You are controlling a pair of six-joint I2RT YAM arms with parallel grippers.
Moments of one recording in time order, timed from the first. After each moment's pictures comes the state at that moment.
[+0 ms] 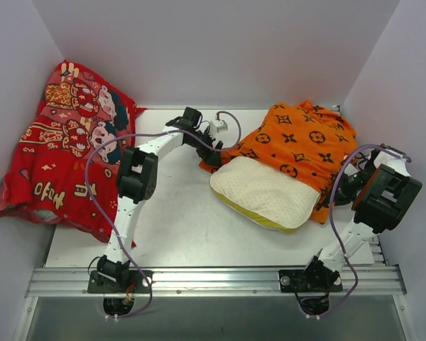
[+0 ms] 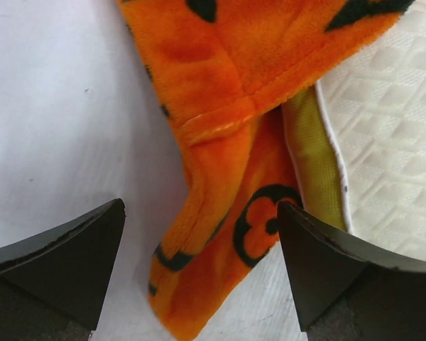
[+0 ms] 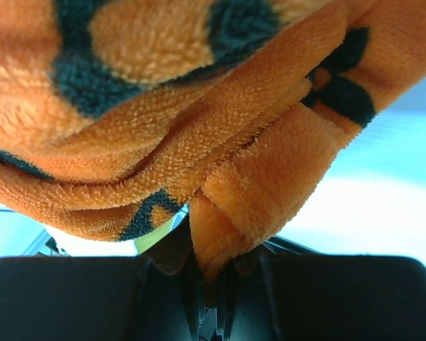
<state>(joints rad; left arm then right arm) -0.42 2.43 2.02 -0.58 0.76 0.38 -0.59 1.91 1.33 -1.34 -0.49 -0.32</state>
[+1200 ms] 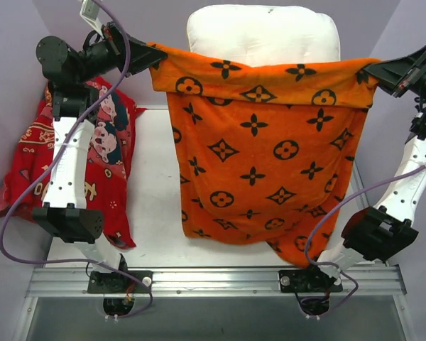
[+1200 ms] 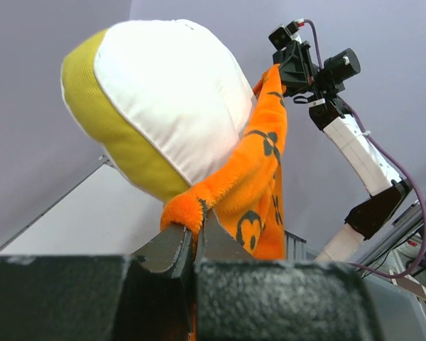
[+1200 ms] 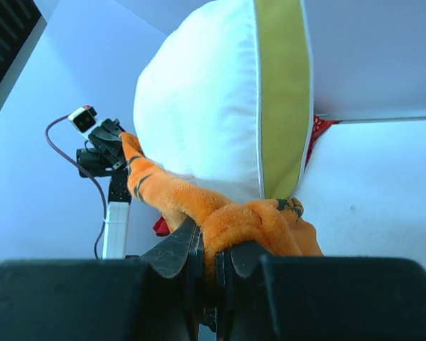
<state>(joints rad) -0.06 1.69 2.10 0.20 1.09 -0.92 -0.61 1.55 1.80 0.37 -1.38 1.51</state>
